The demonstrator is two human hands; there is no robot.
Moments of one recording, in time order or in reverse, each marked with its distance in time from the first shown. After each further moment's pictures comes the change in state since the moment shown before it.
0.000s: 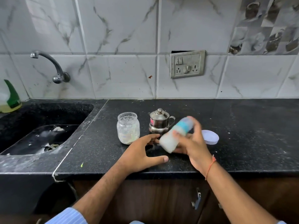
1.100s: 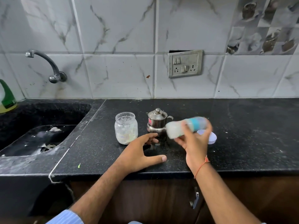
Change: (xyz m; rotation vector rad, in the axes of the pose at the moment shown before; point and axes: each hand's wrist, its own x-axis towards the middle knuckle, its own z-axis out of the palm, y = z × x) left_hand 0.000 0.002 -0.002 -0.015 -0.006 -0.011; right_hand 0.001 0.002 0.004 0.124 0.203 -0.069
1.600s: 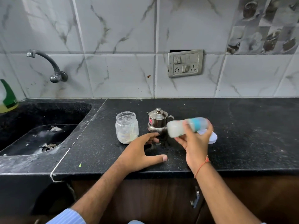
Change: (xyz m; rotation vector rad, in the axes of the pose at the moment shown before) left_hand -0.001 0.002 0.000 0.010 0.001 0.006; right_hand 0.000 0.002 -0.001 0.005 -0.003 0.020
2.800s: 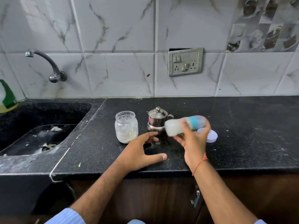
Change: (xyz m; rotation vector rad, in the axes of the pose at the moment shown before) left_hand 0.001 0.000 0.001 -0.017 0.021 -0.001; right_hand 0.003 0.003 0.003 -0.011 0.000 0.007
